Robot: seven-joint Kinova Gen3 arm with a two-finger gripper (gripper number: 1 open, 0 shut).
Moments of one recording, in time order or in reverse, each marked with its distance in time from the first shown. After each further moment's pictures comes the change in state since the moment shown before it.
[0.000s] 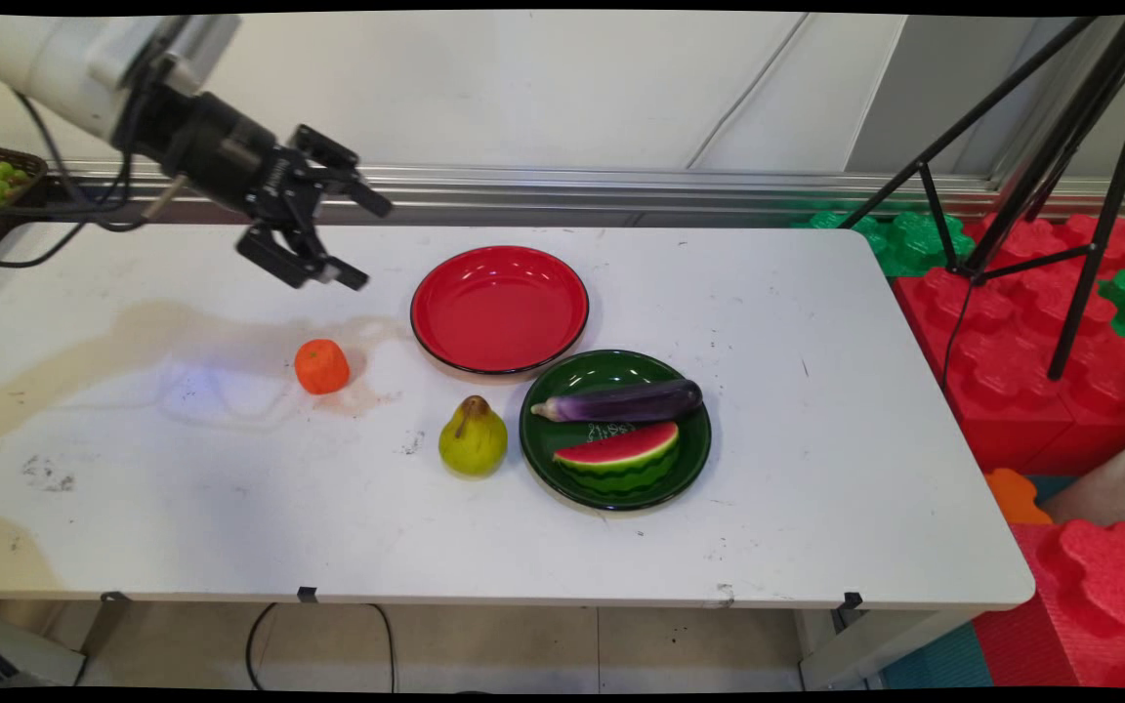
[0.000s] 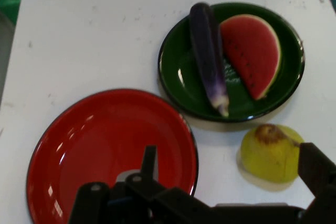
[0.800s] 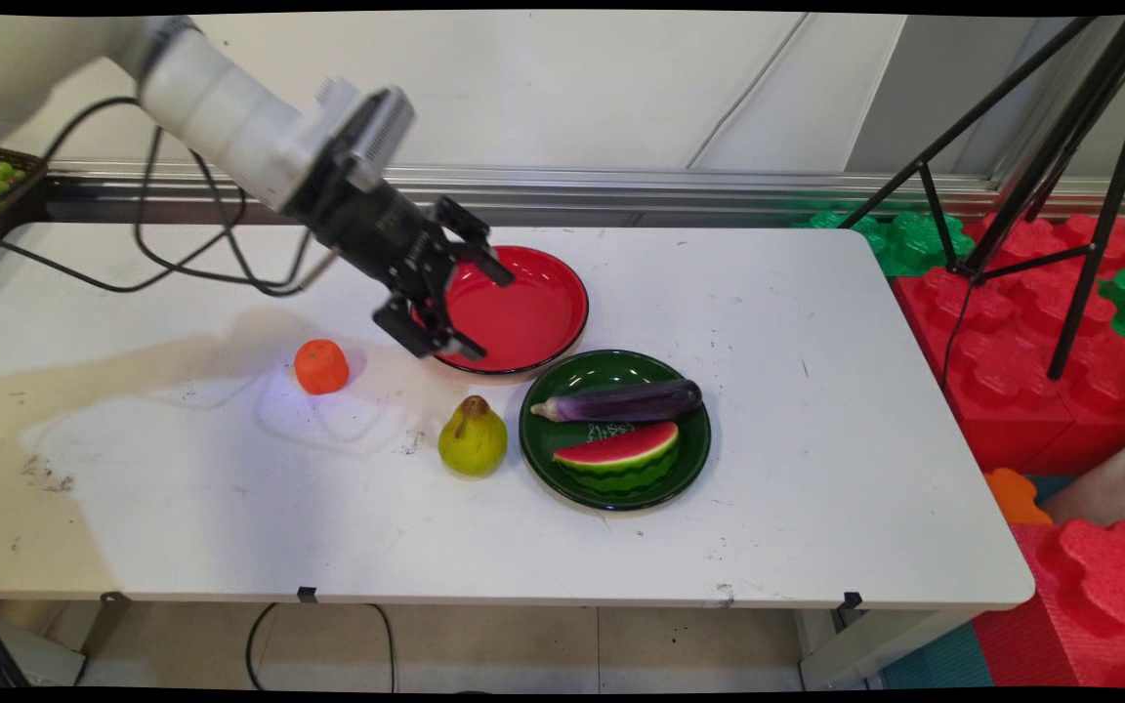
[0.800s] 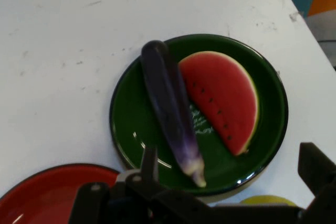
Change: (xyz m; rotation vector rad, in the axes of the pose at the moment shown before) arm 0.046 0.006 0.117 -0.119 0.000 0.105
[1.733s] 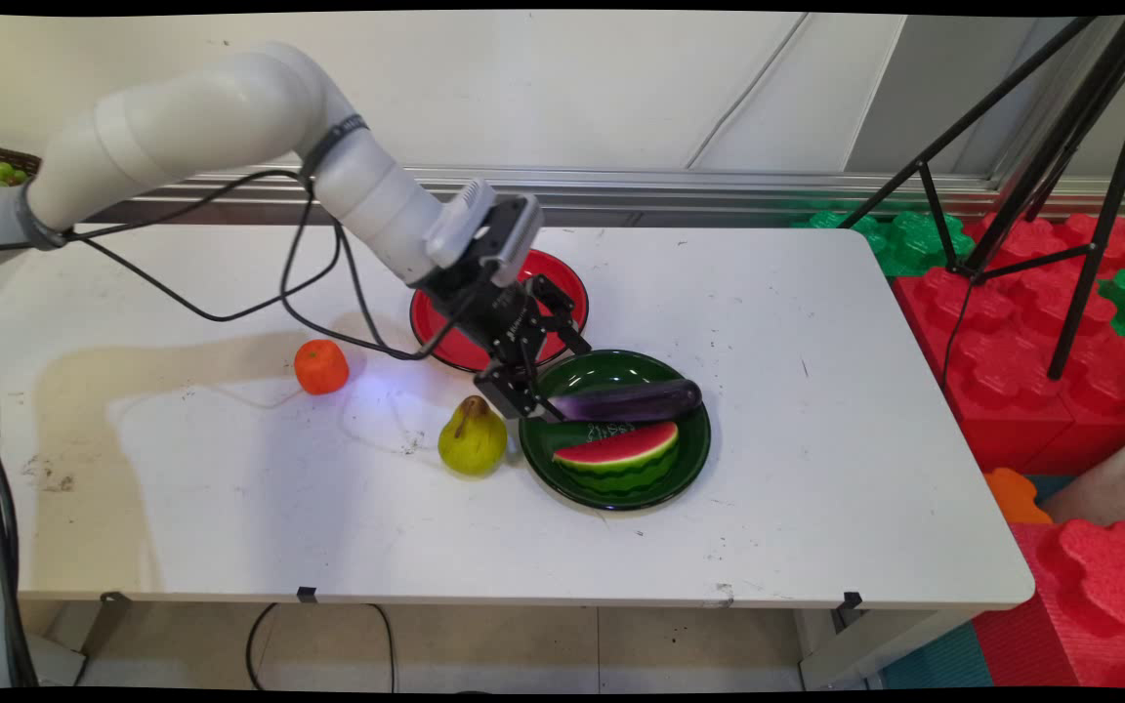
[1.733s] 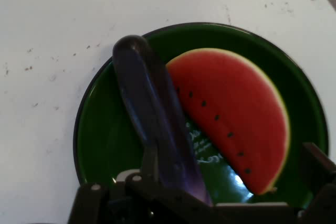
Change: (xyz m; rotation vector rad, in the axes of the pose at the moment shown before) arm 0.007 -0.019 0.121 -0.081 -0.063 0.037
